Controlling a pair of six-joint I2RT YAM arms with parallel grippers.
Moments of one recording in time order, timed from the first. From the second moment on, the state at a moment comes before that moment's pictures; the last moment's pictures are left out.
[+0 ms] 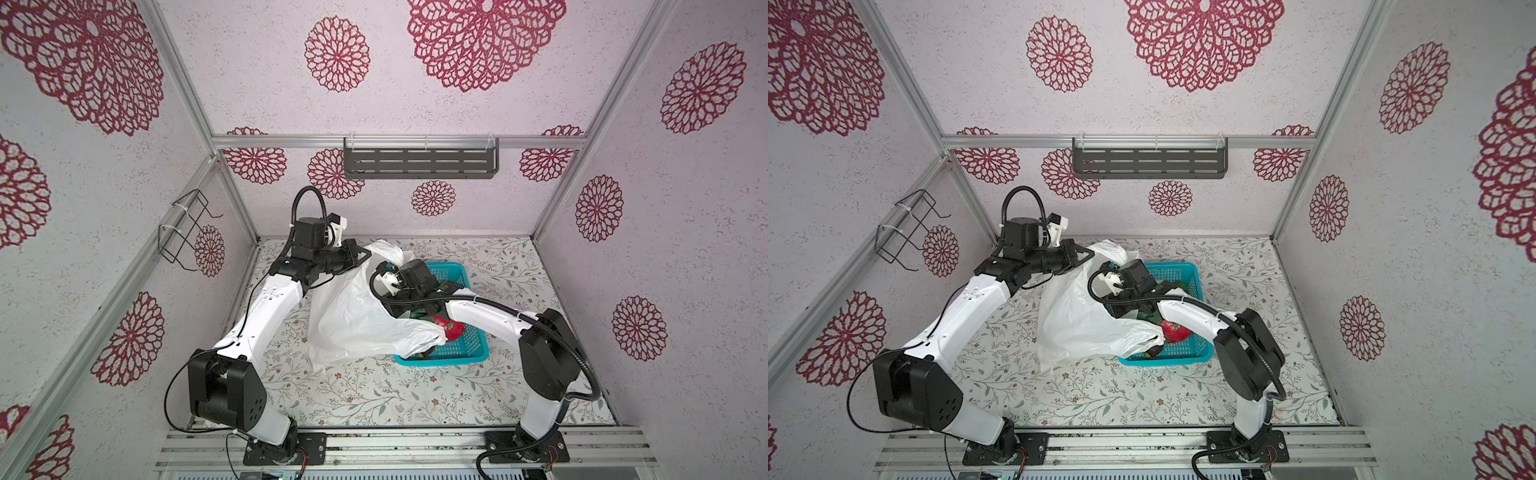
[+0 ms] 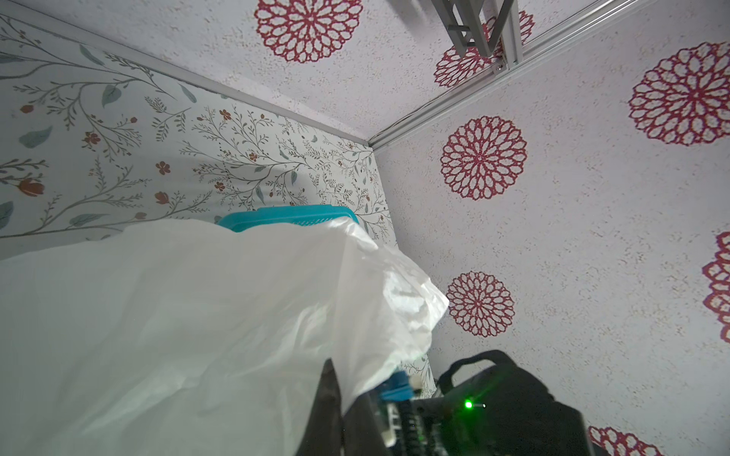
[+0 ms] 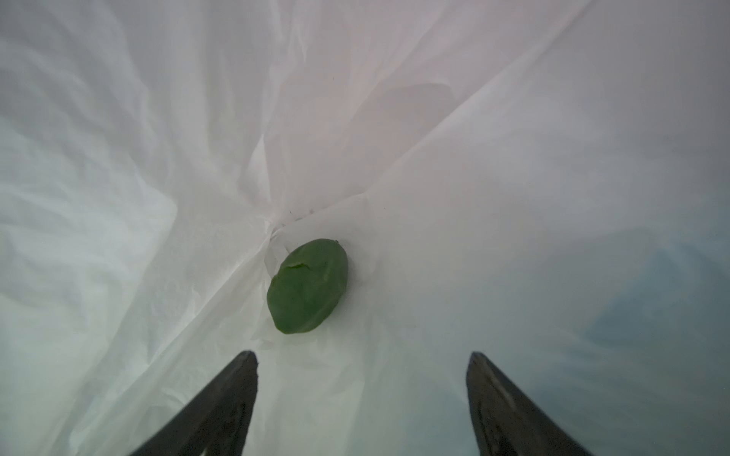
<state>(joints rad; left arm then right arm) -0.25 1.55 1.41 -0.39 0.60 -0.64 0.75 1.77 1.35 -0.28 -0.39 0.20</state>
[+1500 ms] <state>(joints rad) -0.25 1.55 1.39 -0.40 0.59 -0.63 0.51 1.53 0.97 -0.40 -0.10 0.33</state>
